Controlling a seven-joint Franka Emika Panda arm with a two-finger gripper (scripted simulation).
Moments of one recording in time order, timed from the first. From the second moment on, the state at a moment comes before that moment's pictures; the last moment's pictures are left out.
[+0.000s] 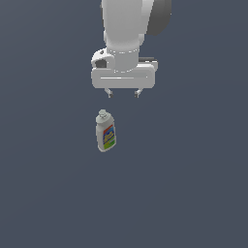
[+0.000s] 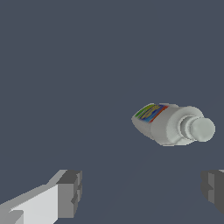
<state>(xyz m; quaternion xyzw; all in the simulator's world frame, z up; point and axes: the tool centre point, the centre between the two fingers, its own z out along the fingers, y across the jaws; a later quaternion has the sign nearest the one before) -0.065 -0.001 0.314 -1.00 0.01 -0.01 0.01</state>
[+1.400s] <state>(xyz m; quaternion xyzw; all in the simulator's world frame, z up) -0.050 -0.023 0.328 -1.00 0.09 -0.03 0.02</state>
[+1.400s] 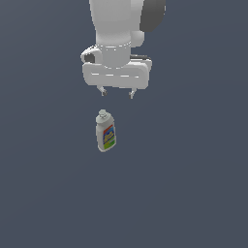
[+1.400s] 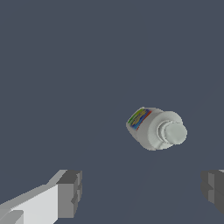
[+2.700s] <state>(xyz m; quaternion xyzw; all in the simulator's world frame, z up) -0.034 -0.075 0.288 -0.90 0.43 0.00 0.00</state>
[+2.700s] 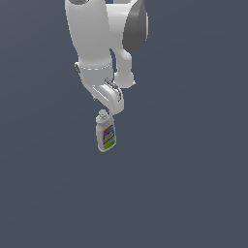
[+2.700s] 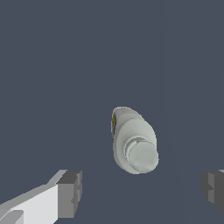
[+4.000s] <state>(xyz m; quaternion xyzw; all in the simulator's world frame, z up) -0.033 -0.085 0.244 -0.87 0.49 0.00 0.00</state>
